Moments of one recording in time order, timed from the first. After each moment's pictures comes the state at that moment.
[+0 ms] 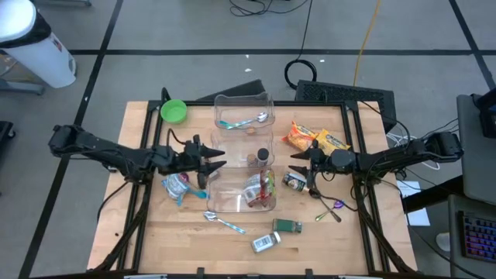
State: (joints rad) left arm -0.17 1.02 0.50 0.51 -0.34 -0.17; right arm 0.02 1.01 0.13 0.68 0.20 0.14
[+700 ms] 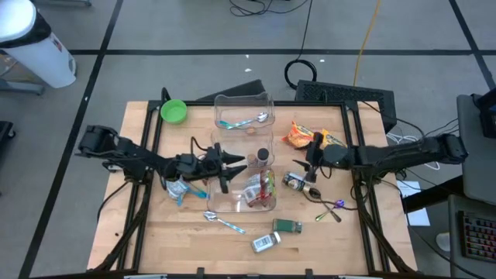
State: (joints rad) left arm -0.15 1.50 0.55 1.02 -0.34 -0.24; right arm 0.01 0.88 0.40 0.00 0.32 -0.12
